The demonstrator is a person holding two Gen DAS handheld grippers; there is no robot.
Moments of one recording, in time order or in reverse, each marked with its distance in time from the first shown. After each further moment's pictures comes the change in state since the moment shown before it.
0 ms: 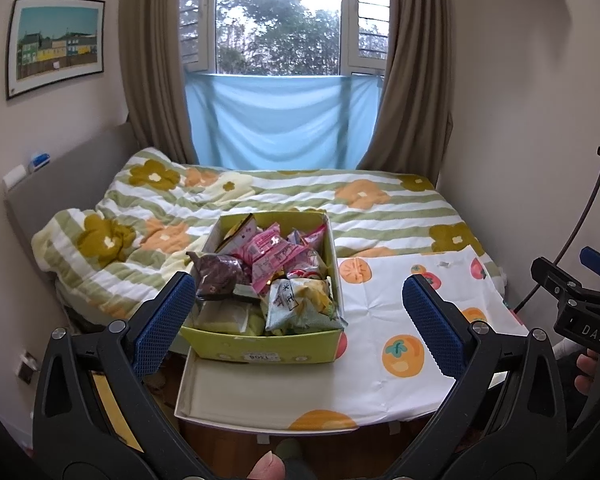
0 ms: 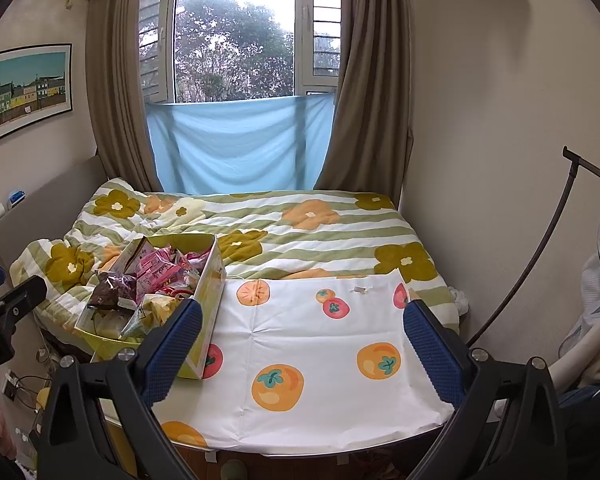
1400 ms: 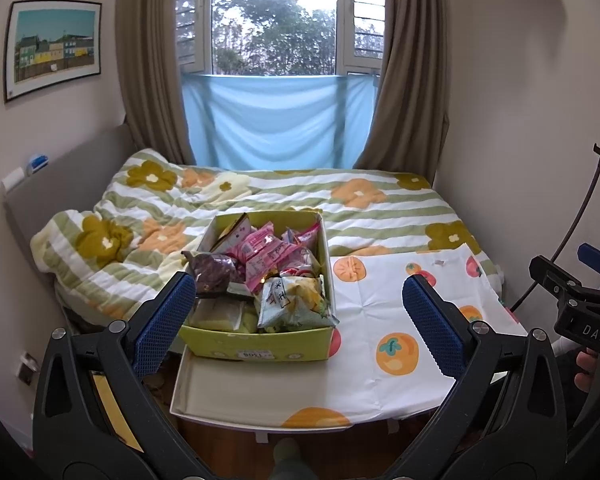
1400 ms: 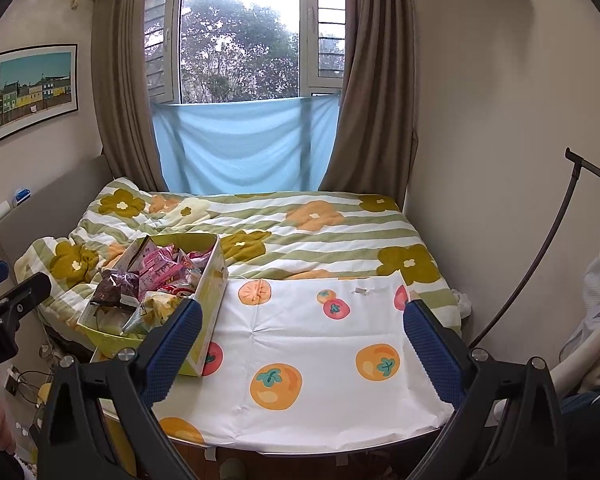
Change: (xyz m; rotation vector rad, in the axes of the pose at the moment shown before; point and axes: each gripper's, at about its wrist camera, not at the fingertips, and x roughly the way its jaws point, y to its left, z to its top) left arm -0.006 -0.006 0.002 0.006 0.003 -0.016; right arm 0.000 -0.004 -0.001 -0.010 -0.004 0.021
